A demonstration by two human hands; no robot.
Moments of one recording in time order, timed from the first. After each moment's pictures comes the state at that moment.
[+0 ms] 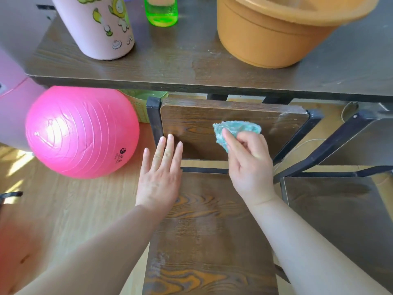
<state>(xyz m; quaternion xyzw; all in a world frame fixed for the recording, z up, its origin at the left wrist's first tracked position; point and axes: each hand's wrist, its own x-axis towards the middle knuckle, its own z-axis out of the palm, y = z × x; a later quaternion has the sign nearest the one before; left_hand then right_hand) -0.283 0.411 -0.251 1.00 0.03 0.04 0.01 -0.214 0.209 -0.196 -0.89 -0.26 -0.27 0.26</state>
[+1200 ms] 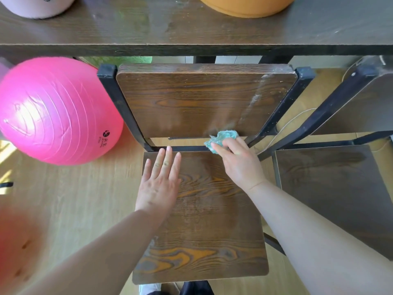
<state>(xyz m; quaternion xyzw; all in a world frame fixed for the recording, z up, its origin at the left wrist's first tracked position) -0.318 0.363 -0.300 0.99 0.01 -0.13 0.04 -0.211 0.141 -0.302 -0.94 -0.31 -0.07 0.15</state>
